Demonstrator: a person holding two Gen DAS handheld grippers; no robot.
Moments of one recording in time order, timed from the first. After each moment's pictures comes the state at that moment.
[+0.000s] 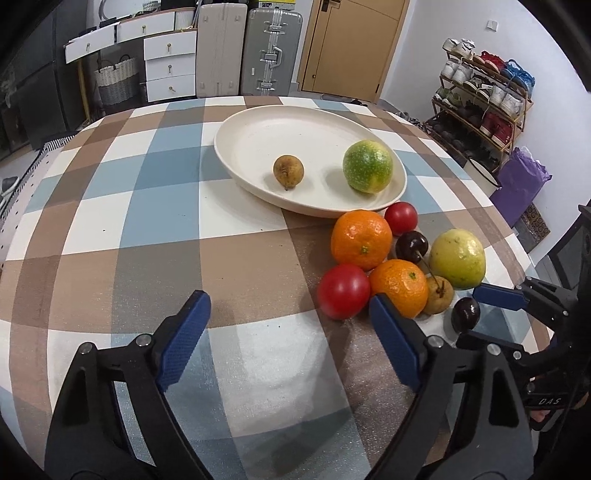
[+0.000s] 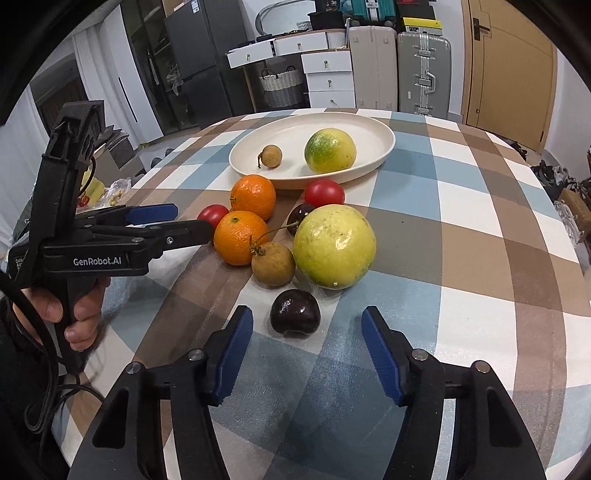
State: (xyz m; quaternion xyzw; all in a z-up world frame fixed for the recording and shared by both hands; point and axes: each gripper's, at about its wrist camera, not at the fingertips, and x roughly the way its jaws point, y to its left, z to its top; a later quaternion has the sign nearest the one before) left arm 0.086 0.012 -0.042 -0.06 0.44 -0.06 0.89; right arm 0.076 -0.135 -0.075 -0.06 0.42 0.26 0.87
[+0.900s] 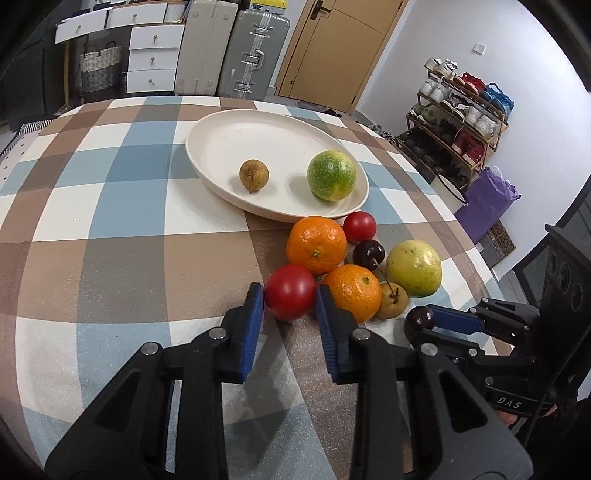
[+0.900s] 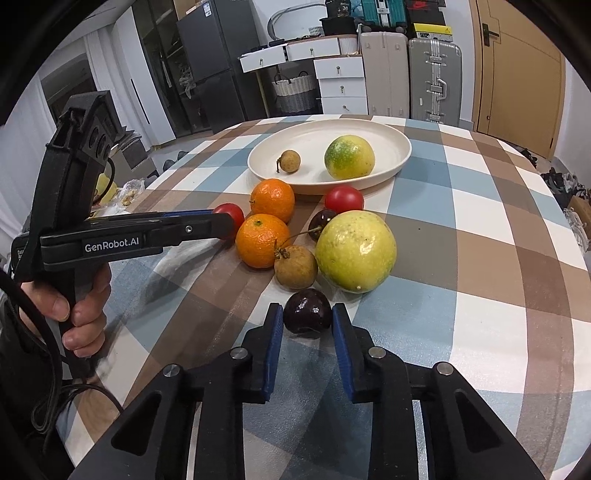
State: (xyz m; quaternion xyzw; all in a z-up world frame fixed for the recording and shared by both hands) left arm 0.075 0.010 -0.035 -0.12 0.42 -0.12 0.89; right arm 0.072 -0.130 -0.073 -0.06 0.41 0.29 0.86
